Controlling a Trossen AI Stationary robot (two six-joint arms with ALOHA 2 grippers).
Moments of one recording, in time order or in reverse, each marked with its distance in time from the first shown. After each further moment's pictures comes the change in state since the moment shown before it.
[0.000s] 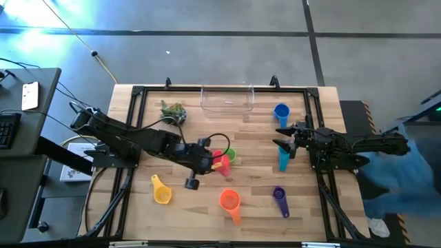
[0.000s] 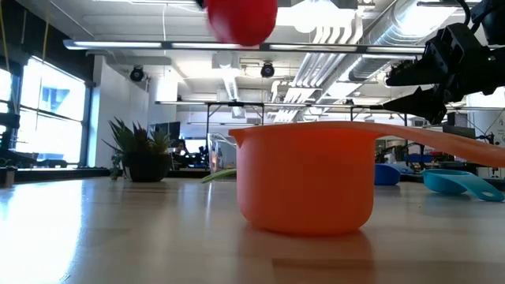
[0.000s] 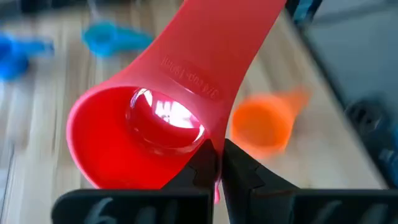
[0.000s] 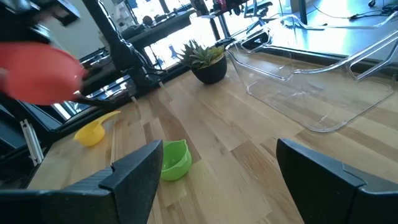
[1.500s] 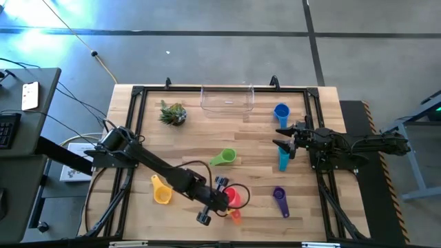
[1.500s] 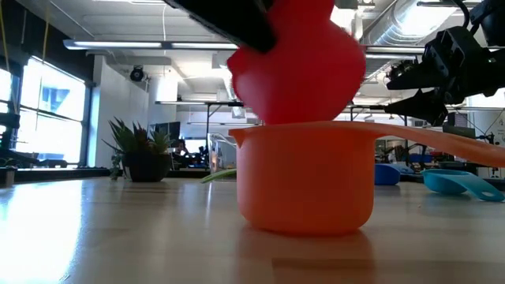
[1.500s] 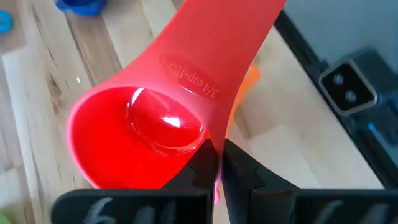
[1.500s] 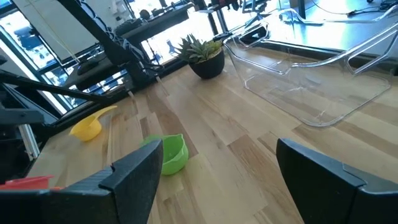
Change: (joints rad) left arm -0.189 0.427 0.121 0.131 0.003 0.003; right arm 0.000 0.001 0.000 -0.024 0.000 0.000
